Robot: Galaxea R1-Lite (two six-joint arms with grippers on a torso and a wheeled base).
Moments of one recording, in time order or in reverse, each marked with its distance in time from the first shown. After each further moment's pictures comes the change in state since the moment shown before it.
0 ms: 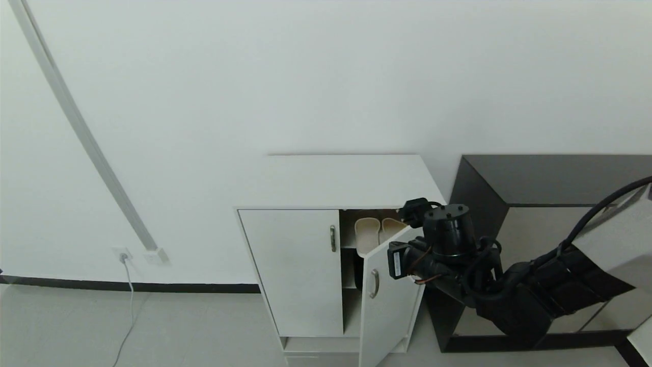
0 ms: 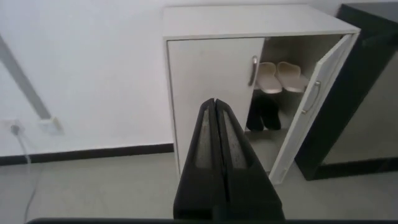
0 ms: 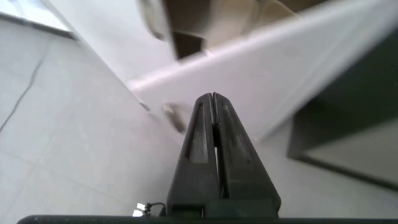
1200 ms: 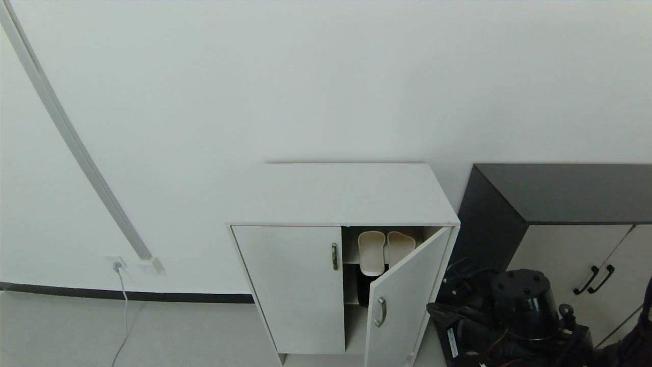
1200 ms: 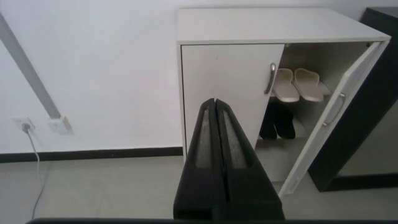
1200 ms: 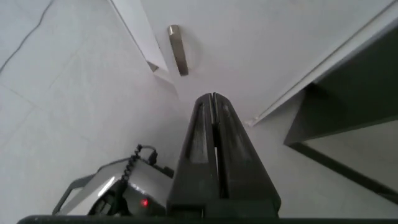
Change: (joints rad) left arm -0.001 0.000 0.000 0.001 -0.005 -0.003; right arm -0.002 -0.130 0.570 -0.316 0.112 -0.063
